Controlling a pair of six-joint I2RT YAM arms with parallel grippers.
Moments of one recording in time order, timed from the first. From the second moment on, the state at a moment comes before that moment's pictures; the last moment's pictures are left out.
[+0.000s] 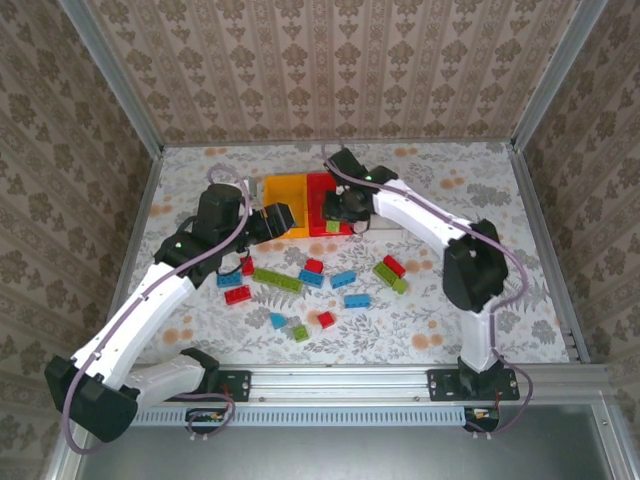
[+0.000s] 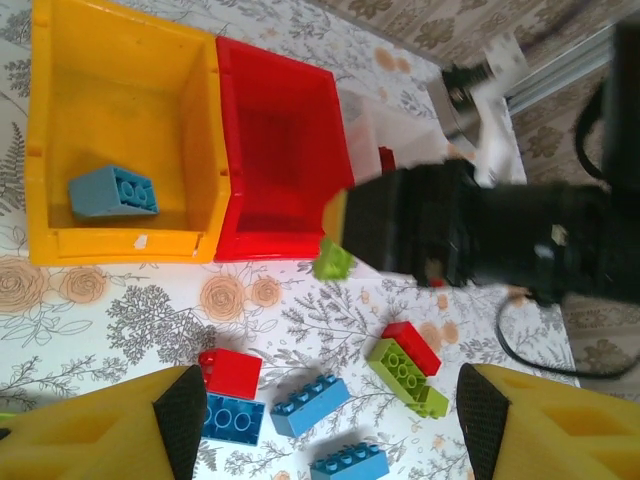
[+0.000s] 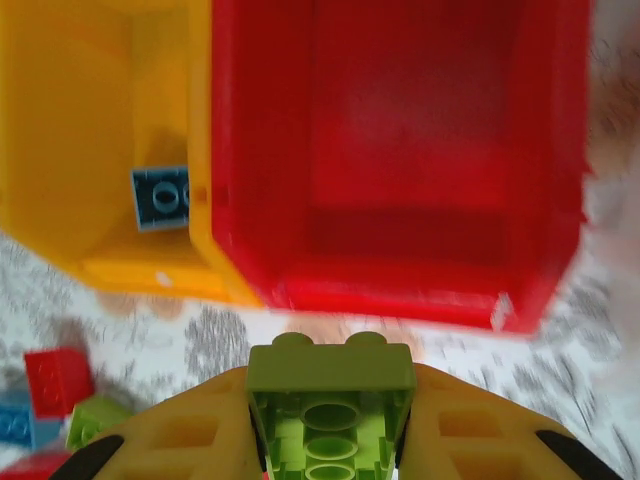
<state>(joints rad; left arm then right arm) -0.55 1.08 1.05 -0.56 0.14 -0.69 0.59 2.06 1.83 -0.82 -0.02 0.62</state>
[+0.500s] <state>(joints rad) -0.55 1.08 1.05 -0.65 0.09 -0.71 0.57 2.34 2.15 -0.93 0.02 0.58</state>
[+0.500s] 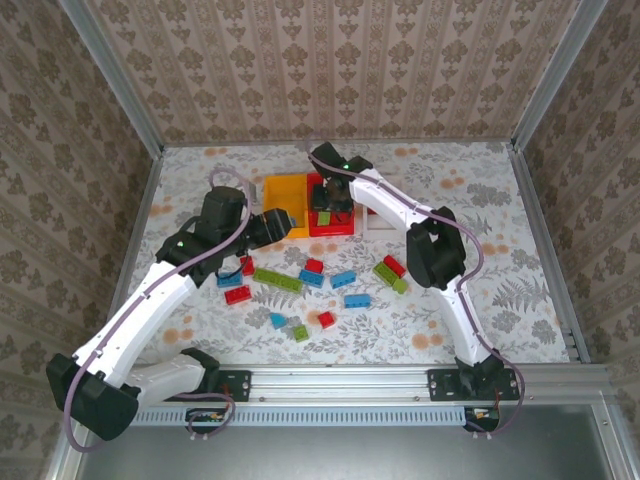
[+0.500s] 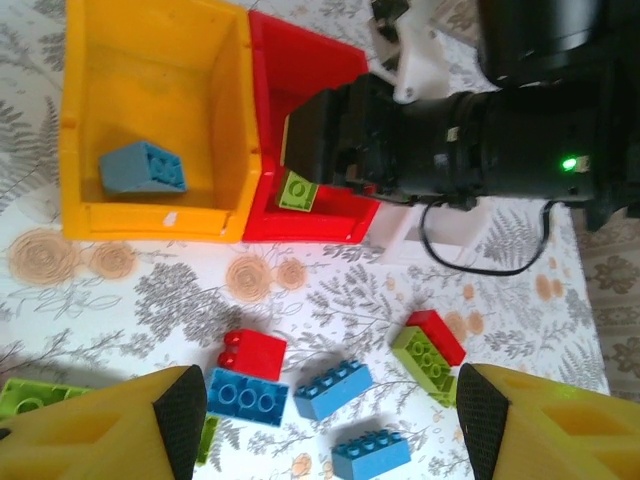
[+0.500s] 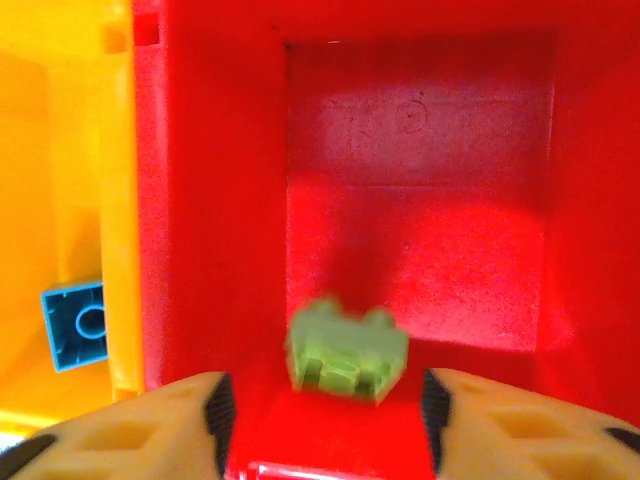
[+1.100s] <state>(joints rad) -0.09 1.20 0.84 -0.88 0.11 -1.11 0.78 1.66 1.42 -0.45 -0.13 0.36</state>
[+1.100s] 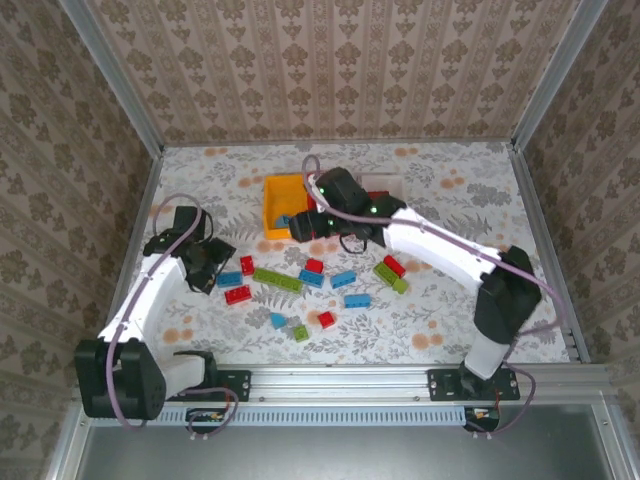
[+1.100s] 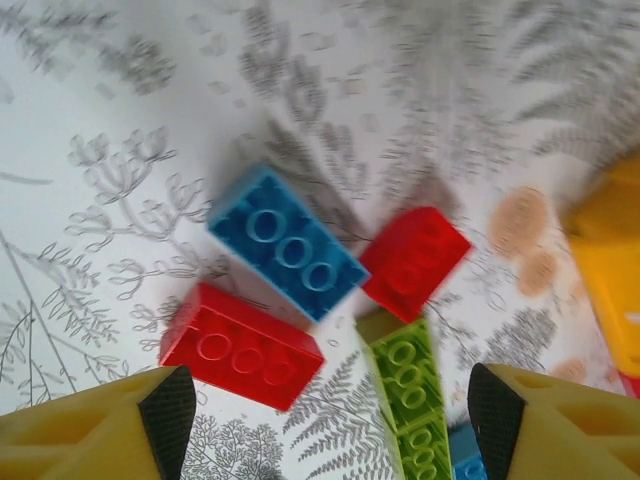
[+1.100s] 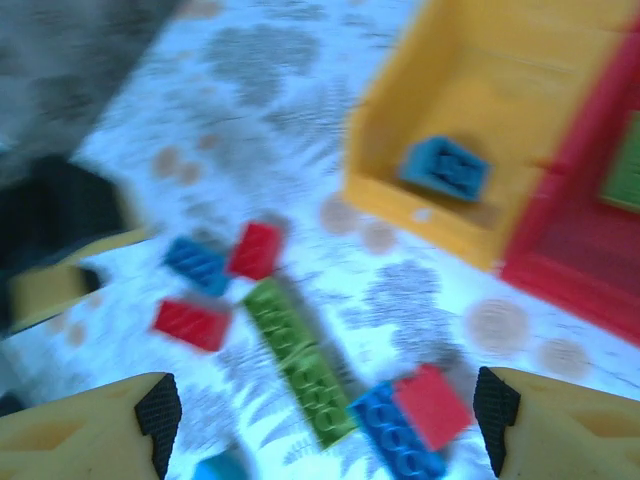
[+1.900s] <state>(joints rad) 0.02 1.48 0.75 -0.62 0.19 -1.33 0.82 1.59 1.21 -0.22 -0.33 0.31</state>
